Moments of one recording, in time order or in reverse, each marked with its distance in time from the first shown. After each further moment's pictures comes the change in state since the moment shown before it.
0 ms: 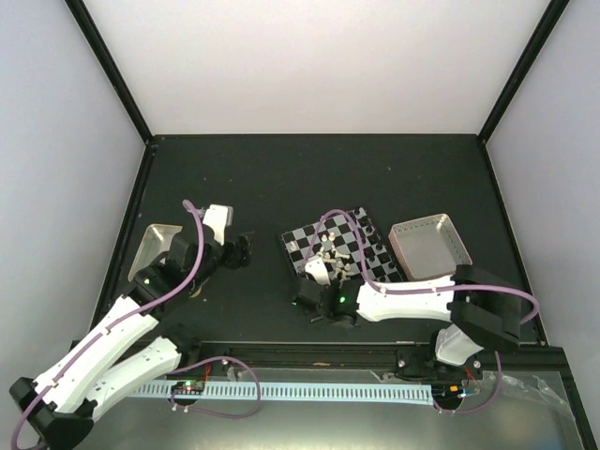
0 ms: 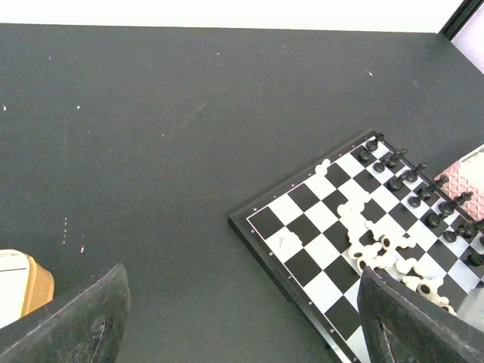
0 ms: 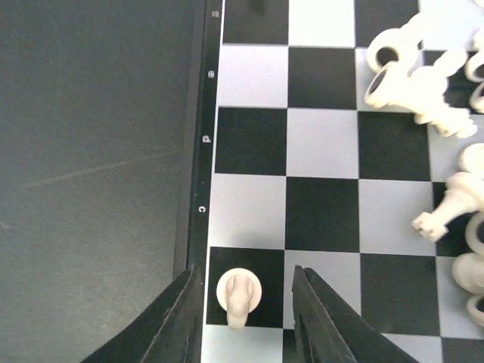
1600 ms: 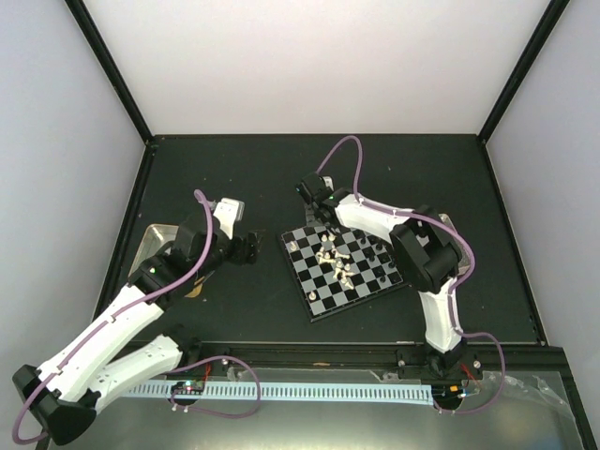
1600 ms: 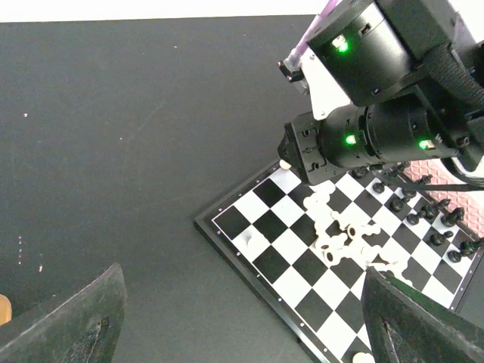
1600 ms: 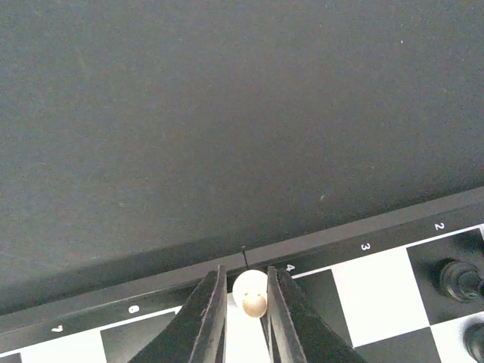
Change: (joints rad) left arm 0.002 0.094 0.068 0.008 0.108 0.040; right arm -0.571 0.465 0.646 -0.147 -0.161 -0.244
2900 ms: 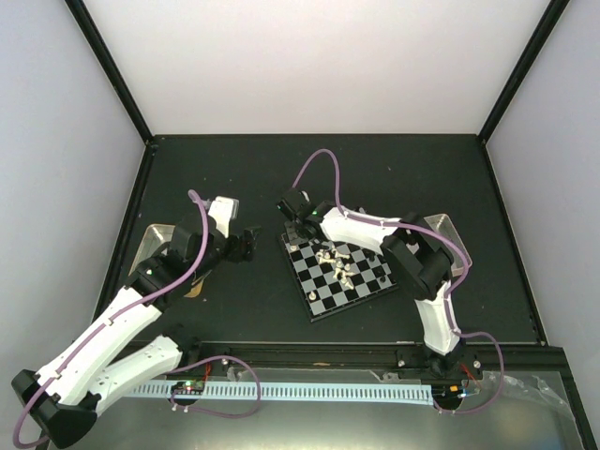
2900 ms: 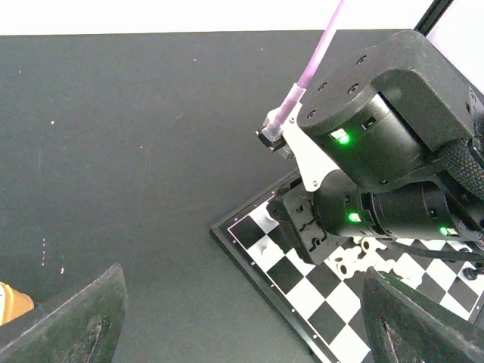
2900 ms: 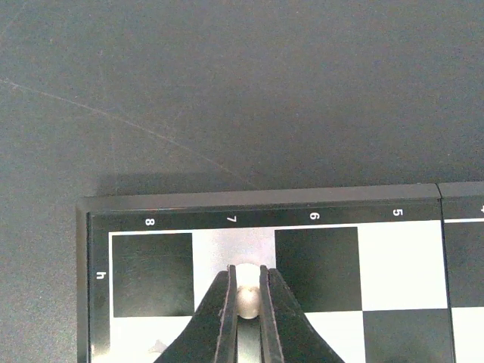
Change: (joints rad) left arm 0.018 -0.022 0.000 0.002 -0.038 0.000; right arm 0.134 0.011 -0.006 0.006 -0.069 -0.063
